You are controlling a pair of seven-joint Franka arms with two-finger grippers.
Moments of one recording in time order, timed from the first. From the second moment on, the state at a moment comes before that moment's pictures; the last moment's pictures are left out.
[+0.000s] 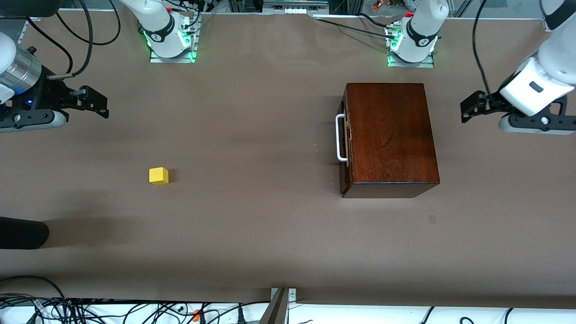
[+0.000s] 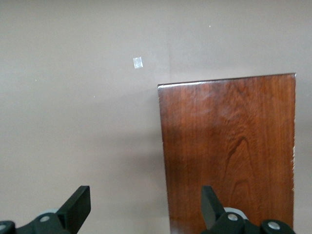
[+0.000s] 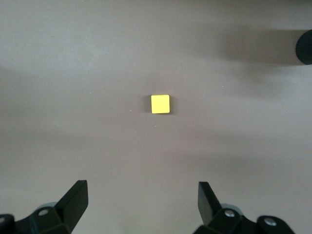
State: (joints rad) left arm -0.17 0.03 0.09 -1.60 0.01 1.58 -0.01; right arm 0.08 0.08 0.04 -1.53 0.00 1.57 0.00
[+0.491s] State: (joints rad) left arm -0.17 -0.01 0.10 -1.56 0.00 1.48 0.02; right arm 0.08 0.08 0.04 -1.52 0.00 1.57 0.00
